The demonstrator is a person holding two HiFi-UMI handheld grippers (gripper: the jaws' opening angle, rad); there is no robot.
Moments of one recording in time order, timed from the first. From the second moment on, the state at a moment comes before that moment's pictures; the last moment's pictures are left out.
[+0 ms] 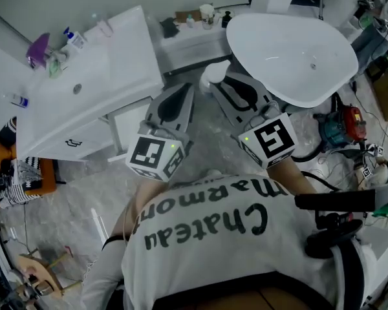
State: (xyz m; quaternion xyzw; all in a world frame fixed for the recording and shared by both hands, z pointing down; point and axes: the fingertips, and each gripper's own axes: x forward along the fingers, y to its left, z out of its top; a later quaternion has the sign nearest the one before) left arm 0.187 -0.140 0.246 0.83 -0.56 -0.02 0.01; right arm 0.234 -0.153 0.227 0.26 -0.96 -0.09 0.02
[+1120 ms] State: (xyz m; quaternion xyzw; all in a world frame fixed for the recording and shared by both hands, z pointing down) left arm 0.128 -0.263 0.304 0.82 -0.57 -0.04 0.08; right arm 0.173 -0.279 0.270 0.23 -0.97 -0.04 0.05
